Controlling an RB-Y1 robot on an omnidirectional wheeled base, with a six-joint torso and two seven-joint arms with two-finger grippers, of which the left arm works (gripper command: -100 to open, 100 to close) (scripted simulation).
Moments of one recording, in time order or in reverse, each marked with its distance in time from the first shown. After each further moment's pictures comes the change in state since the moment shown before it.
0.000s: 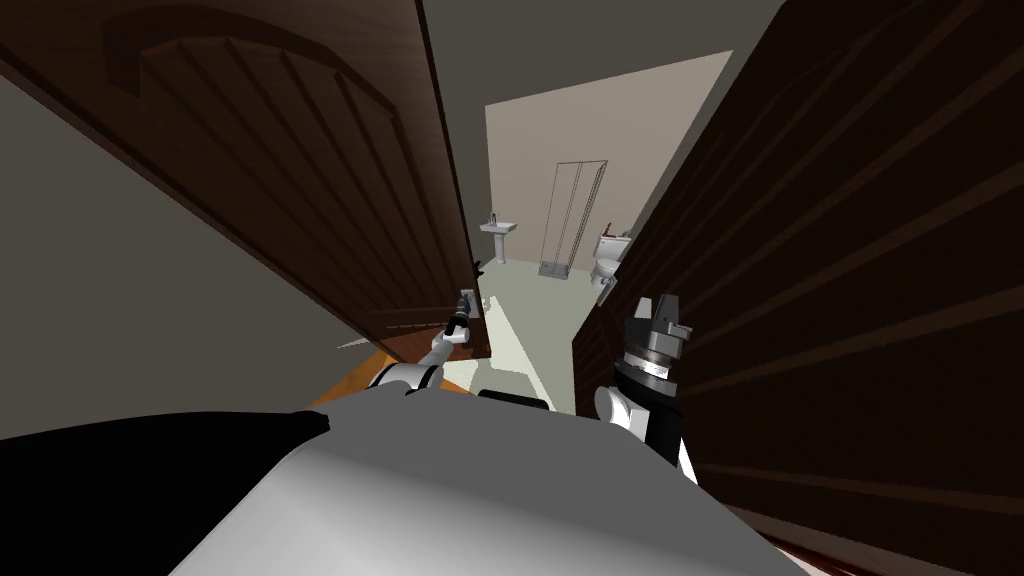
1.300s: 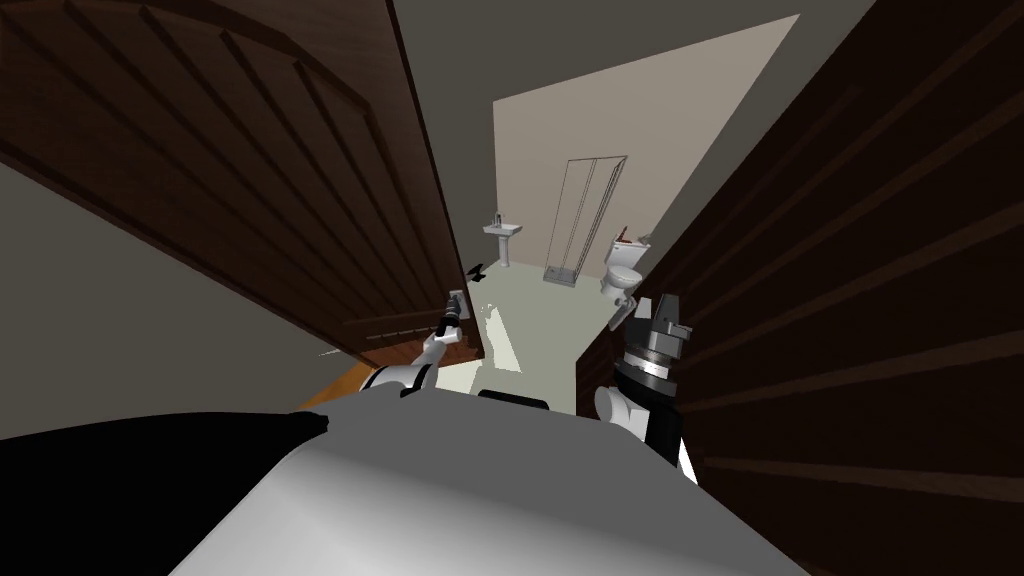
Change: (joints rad) arm 0.018 0.037 0.092 0.003 0.032 0.005 -0.036
